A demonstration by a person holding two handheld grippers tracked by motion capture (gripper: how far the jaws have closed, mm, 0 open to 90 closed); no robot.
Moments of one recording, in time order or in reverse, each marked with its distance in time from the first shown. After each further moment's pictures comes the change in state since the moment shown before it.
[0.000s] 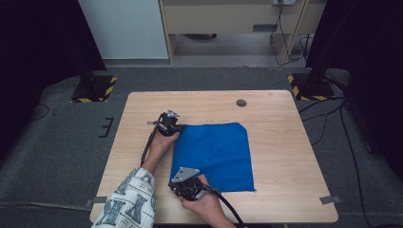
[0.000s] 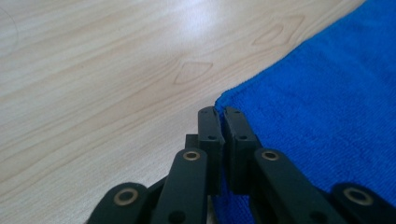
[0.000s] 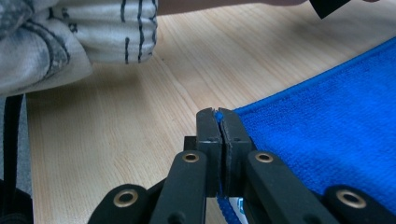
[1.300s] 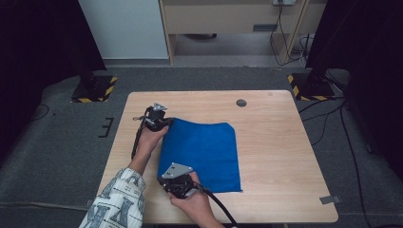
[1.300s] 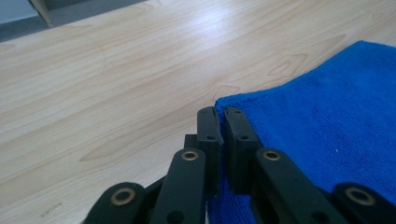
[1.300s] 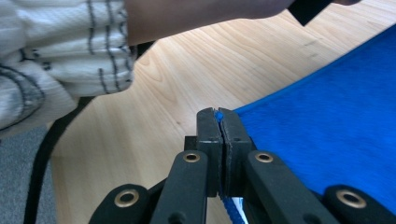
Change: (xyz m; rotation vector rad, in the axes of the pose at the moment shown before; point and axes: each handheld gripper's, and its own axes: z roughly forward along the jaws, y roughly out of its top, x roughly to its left) left arm 0.014 0.016 -0.052 -0.025 0.063 -0.043; right arm 0.015 0.031 0.002 -0.117 -0.020 0.036
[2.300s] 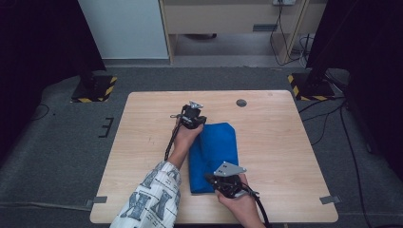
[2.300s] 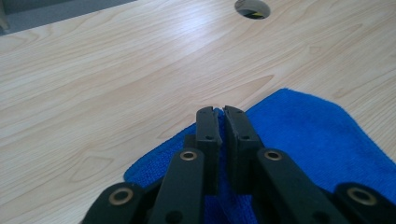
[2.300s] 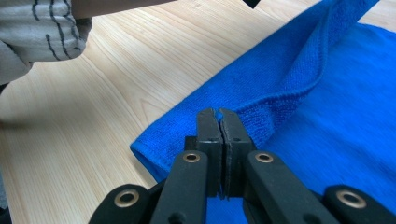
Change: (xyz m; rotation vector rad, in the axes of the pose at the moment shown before) left arm -0.096 0.041 0.066 -0.018 -0.059 -0.008; right arm -0.070 -0.061 -0.102 0.019 -0.155 0.095
